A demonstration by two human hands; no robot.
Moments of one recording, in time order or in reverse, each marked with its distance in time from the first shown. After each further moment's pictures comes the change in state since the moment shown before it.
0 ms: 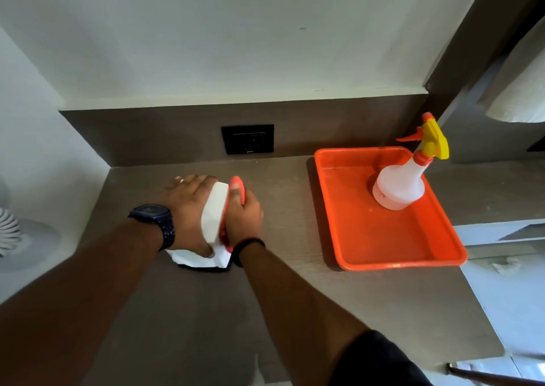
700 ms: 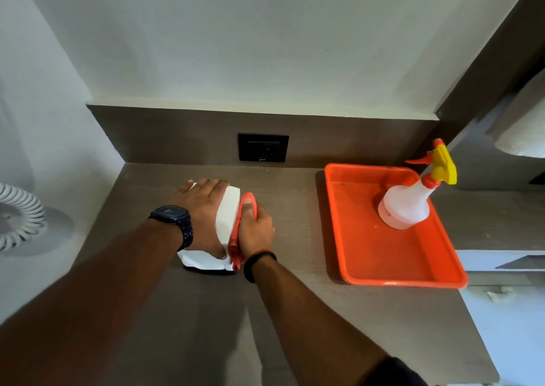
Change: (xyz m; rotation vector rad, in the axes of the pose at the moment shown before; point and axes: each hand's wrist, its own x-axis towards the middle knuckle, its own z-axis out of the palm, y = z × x) left_hand -0.006 0.003 -0.007 -0.031 -0.074 -0.051; right_hand -0.013 0.004 -0.003 -0.111 0.002 0.056
